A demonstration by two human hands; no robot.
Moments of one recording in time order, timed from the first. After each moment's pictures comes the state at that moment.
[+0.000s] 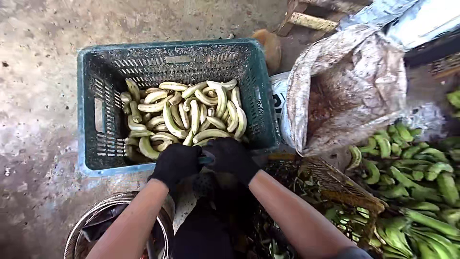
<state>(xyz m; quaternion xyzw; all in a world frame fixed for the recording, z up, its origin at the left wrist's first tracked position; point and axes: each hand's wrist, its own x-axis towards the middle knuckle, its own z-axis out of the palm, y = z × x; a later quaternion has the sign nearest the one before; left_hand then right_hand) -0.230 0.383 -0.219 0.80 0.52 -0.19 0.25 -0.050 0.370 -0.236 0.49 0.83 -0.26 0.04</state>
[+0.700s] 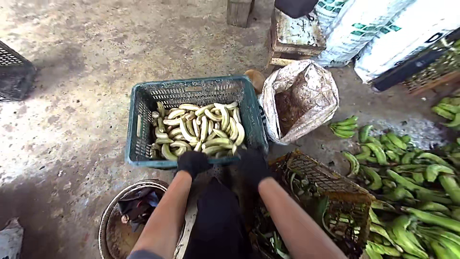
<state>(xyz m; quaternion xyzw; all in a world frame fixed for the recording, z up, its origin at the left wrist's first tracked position) -0.213 0.326 -0.211 0.72 0.60 -0.22 0.26 -0.003 0.280 -0.211 0.72 0.65 -0.22 0.06</state>
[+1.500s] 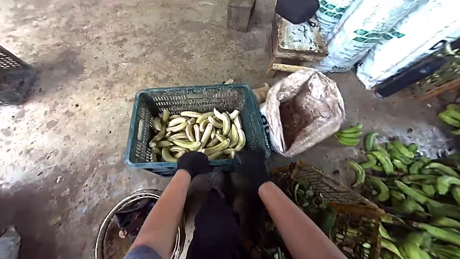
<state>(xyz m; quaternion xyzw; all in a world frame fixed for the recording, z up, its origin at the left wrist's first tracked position) -0.212 0.368 -0.205 0.72 0.59 -0.23 0.29 -0.001 0.319 -0.217 0.69 0.69 -0.19 0.07</state>
